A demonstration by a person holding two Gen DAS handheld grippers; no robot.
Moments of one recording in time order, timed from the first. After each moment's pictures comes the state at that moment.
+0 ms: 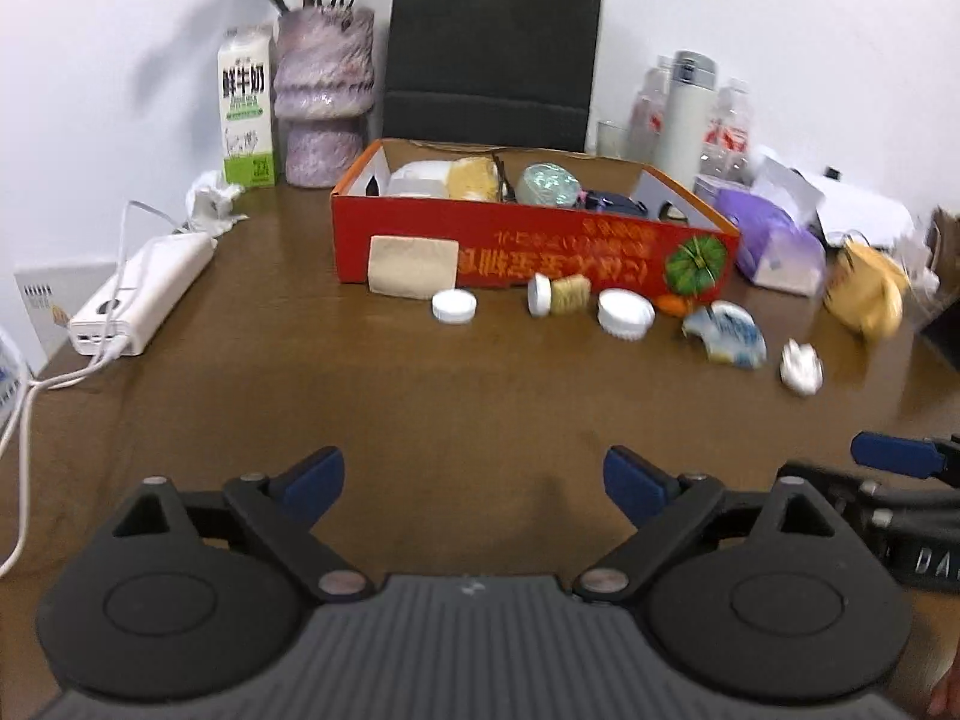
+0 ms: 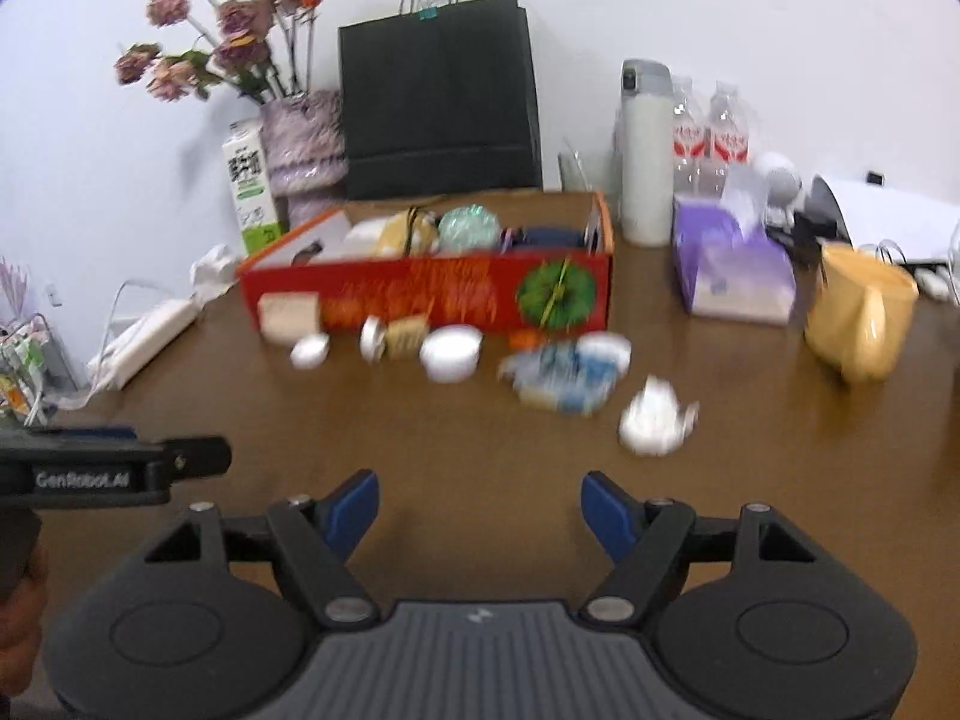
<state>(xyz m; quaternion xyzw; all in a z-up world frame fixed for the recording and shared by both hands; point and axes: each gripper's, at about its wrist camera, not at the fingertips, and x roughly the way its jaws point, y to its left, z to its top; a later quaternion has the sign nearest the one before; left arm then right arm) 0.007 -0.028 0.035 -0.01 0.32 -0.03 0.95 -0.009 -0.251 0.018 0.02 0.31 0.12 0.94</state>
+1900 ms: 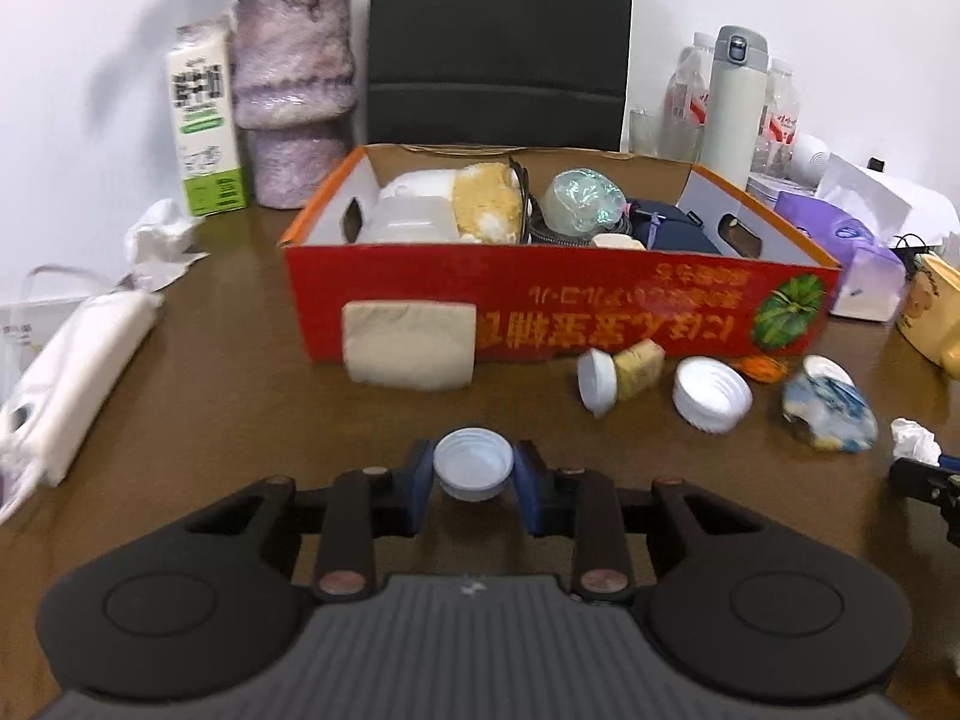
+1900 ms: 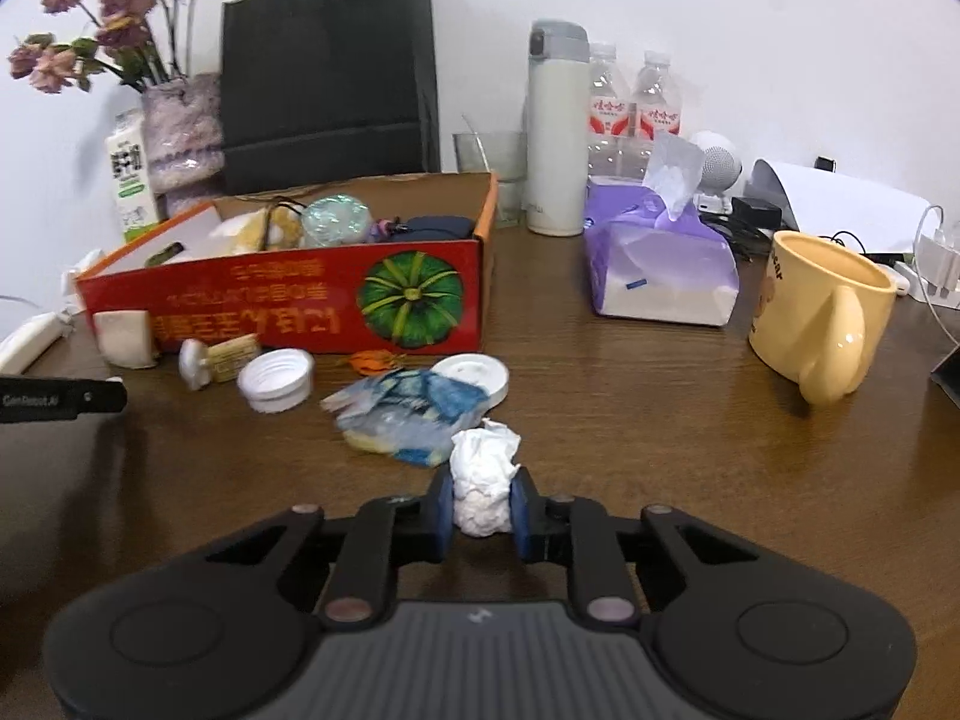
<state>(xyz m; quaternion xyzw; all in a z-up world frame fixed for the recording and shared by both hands) 0.115 -0.028 0.022 0.01 0.33 -0.03 0.94 0.076 -0.284 -0.002 0.01 0.31 0.05 0.95</state>
